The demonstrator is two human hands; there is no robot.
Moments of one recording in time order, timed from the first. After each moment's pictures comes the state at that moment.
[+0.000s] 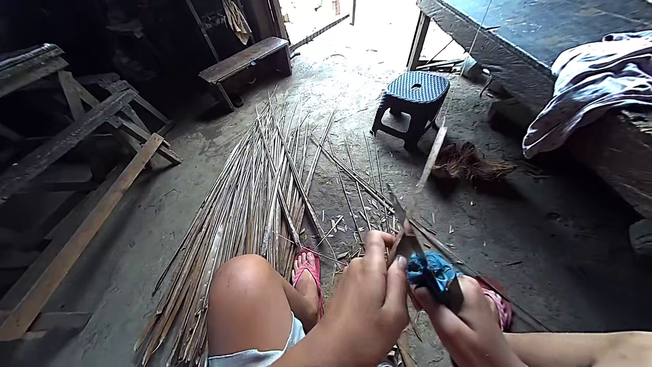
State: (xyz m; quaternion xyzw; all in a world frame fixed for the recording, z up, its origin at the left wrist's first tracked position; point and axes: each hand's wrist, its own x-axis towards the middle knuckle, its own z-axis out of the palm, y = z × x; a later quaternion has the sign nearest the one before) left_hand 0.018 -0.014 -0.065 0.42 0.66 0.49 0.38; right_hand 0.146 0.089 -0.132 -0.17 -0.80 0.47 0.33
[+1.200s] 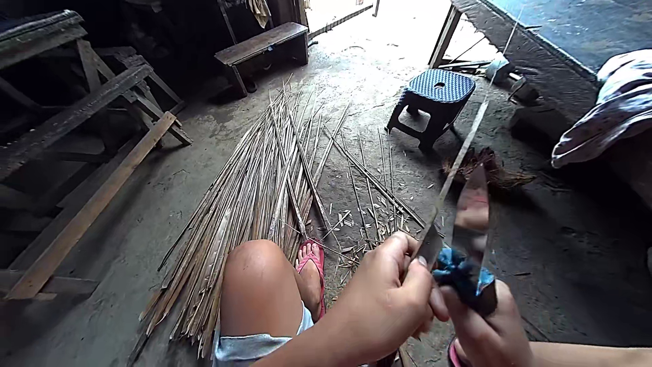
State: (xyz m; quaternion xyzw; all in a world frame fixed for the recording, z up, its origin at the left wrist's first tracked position) left_hand 0.012 -0.023 -0.048 0.32 0.57 0.57 0.51; right_hand 0.143 0.085 -0.132 -0.15 -0.78 0.50 0.35
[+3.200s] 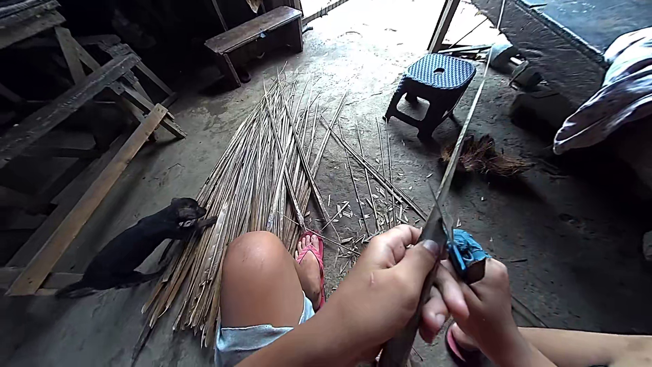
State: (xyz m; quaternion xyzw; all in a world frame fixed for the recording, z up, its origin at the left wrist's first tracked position) left_hand 0.015 -0.021 -0.041 0.21 0.46 0.64 0.58; right_hand 0.134 0.099 -0.154 -0.23 -0.83 0.32 0.39
